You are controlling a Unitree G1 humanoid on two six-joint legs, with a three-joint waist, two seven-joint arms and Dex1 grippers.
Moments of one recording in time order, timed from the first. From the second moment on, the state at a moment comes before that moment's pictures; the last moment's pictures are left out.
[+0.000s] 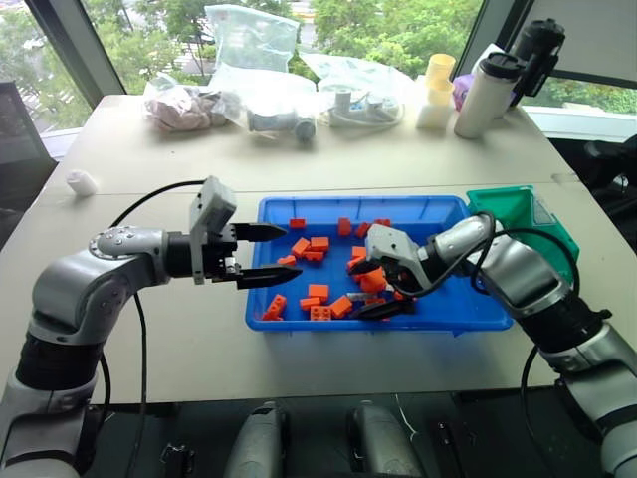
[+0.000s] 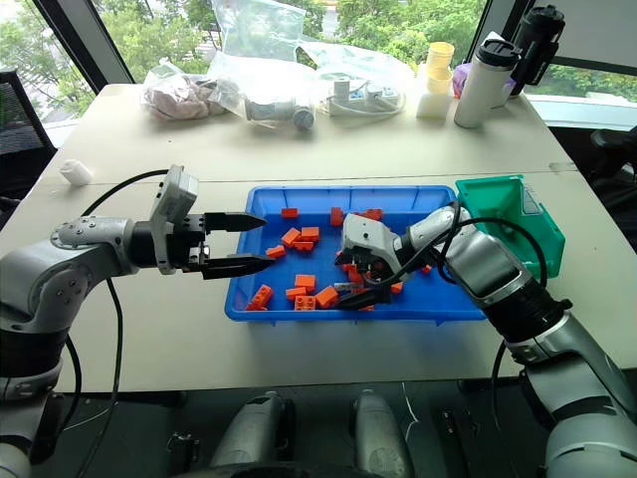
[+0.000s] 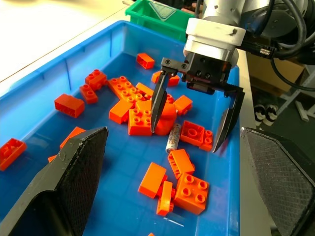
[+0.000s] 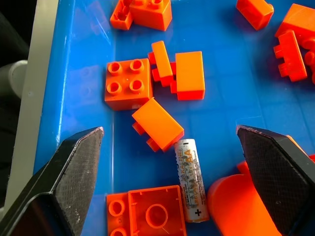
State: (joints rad) left arm -0.48 0.75 0.03 -0.32 -0.76 0.85 -0.98; right arm -0.73 -0.77 0.48 -0.06 0.25 0.63 1.27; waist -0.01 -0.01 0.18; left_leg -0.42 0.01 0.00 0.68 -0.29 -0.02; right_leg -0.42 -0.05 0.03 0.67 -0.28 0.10
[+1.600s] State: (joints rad) left arm -0.66 0.53 -0.13 -0.20 -0.59 0.67 -0.93; right arm -0.40 -0.62 -0.44 -0.33 0.14 0.96 0.44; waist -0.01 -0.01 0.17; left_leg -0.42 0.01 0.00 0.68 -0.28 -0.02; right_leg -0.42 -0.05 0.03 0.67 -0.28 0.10
